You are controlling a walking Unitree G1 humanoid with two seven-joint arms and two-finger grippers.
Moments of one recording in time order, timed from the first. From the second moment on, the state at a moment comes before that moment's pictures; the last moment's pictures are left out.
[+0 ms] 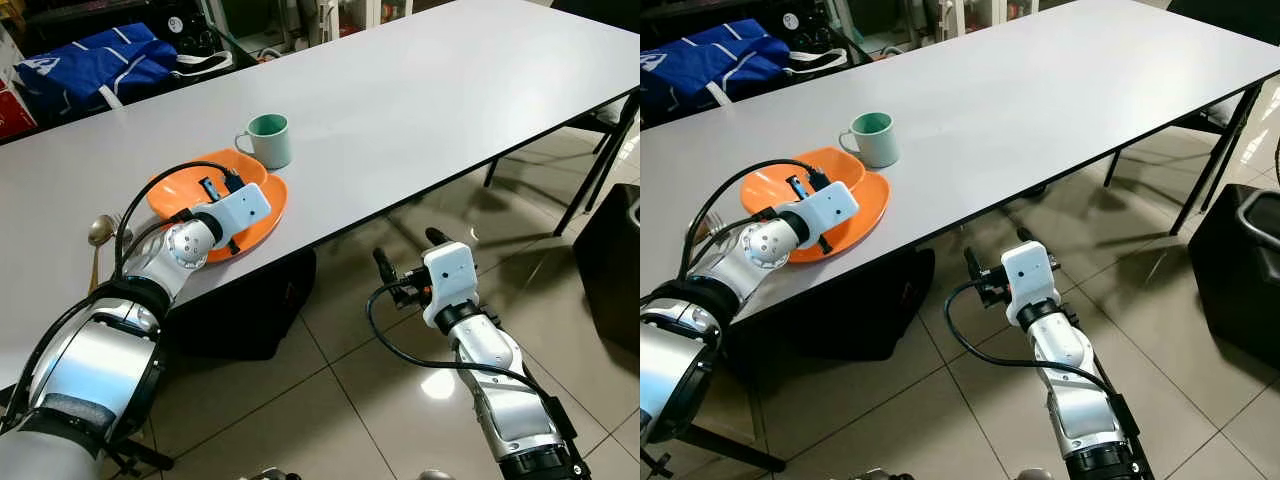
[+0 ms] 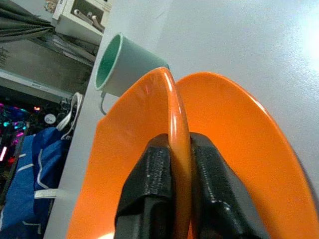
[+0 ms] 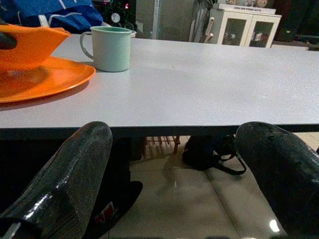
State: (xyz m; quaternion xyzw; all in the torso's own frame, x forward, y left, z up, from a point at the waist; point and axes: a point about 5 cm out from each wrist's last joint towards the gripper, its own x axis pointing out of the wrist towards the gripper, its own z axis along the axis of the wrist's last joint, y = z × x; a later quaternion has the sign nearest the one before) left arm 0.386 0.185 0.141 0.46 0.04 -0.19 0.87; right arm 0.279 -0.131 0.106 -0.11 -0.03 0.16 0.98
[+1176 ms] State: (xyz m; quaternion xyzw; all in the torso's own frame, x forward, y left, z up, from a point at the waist) left arm 0.389 0.176 0.143 0.45 0.05 -0.20 0.87; right arm 0.279 -0.128 0.104 -0.11 -0.03 0.17 0.98
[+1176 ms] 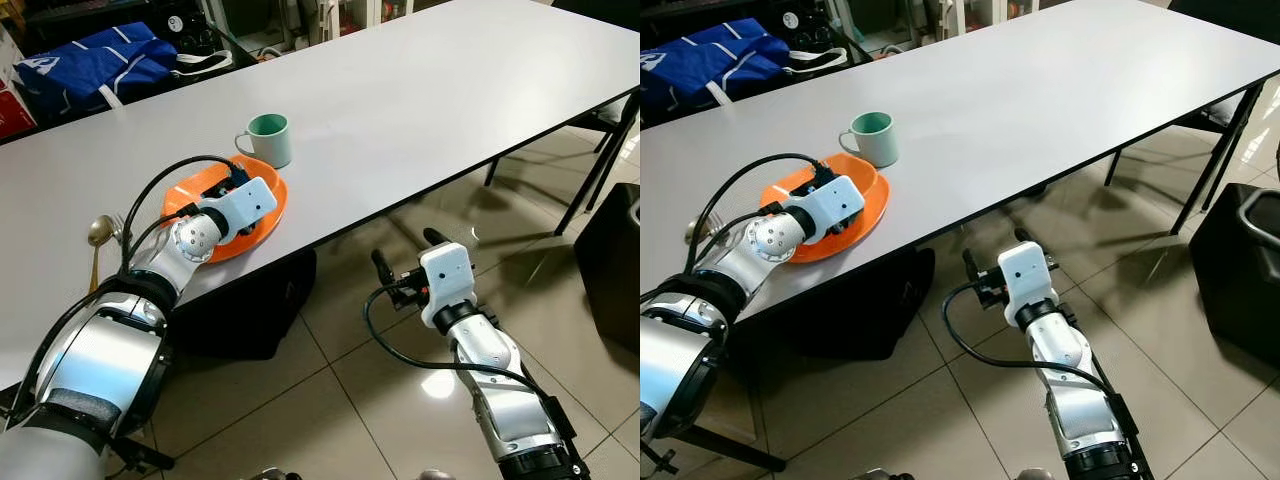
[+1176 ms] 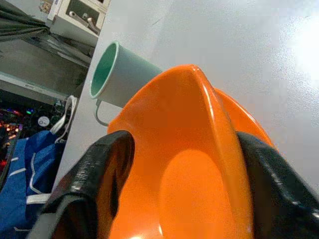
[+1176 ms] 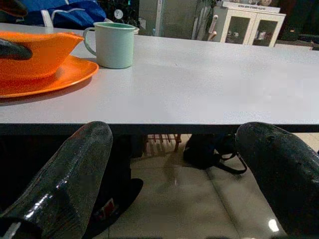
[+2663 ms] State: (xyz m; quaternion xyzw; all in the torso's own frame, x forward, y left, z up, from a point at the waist) left arm 0.384 0.182 0.135 0.45 0.06 -0.21 0.87; right arm 0.285 -0.121 0.096 -0.11 -0.01 0.18 0.98
